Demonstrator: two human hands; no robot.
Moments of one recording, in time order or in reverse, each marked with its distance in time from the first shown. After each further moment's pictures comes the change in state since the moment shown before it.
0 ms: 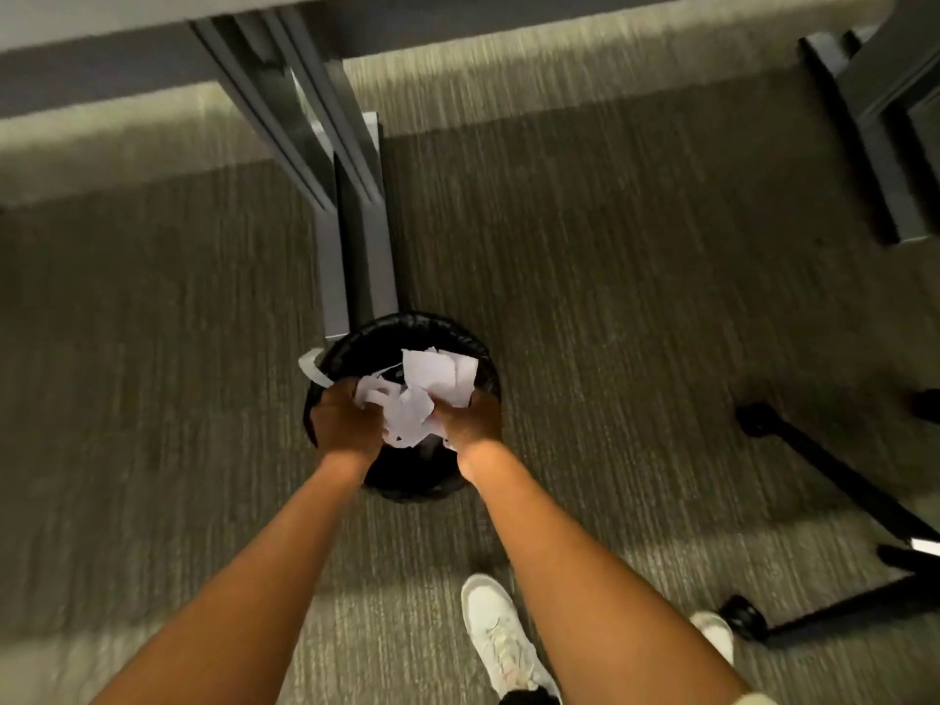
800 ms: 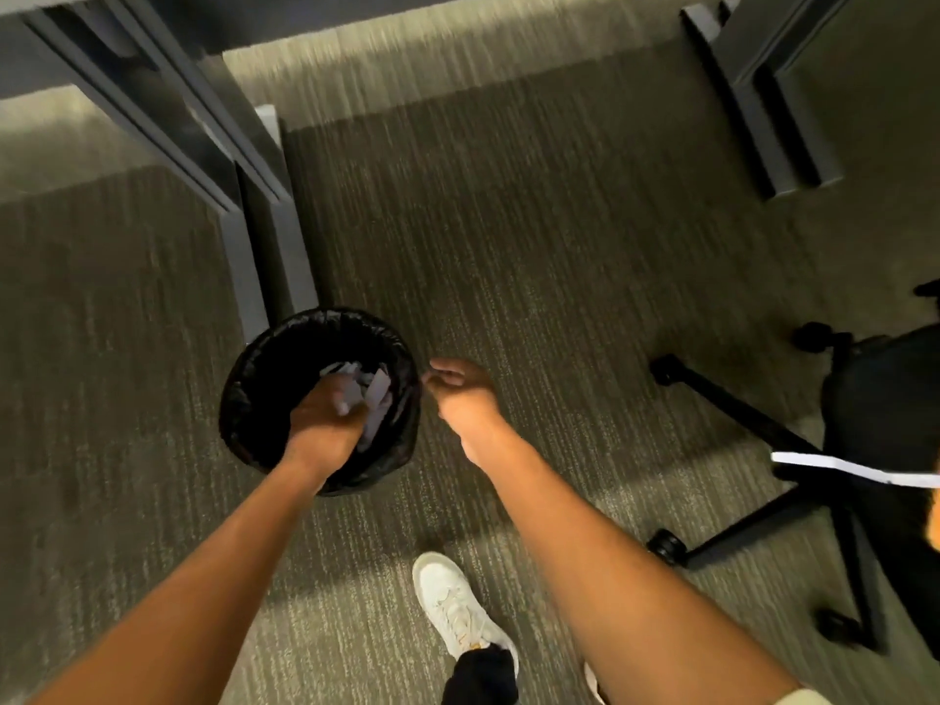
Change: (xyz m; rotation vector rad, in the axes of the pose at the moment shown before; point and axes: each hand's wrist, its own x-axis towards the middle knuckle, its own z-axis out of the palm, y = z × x) left_hand -0.040 0.026 0.039 0.198 -0.309 0.215; right_hand -0.013 -0.024 -0.105 -0.040 0.041 -0.114
